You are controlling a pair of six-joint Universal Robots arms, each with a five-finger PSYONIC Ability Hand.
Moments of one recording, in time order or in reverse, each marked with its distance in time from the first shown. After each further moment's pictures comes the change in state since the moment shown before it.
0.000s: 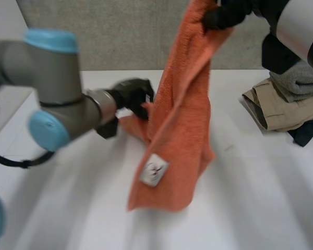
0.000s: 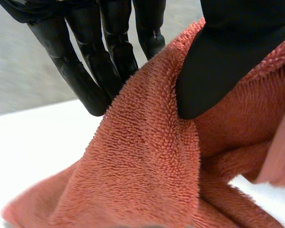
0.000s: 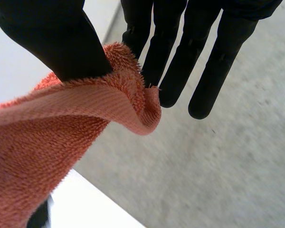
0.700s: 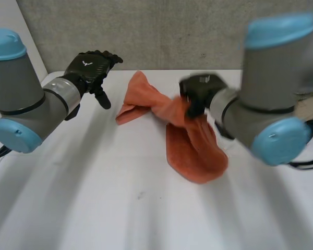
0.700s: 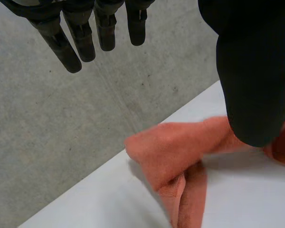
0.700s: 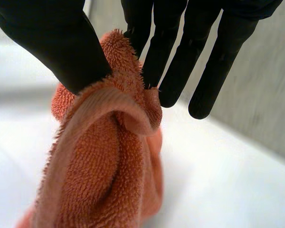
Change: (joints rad) left arm 0.140 0.188 -0.341 0.391 -0.021 0.348; right arm 0.082 0.408 -0.033 0.047 0.127 -0.084; left_hand -0.946 -0.983 -0.959 -0.990 -0.900; right_hand 0.000 0.000 -0.007 -0.006 -0.013
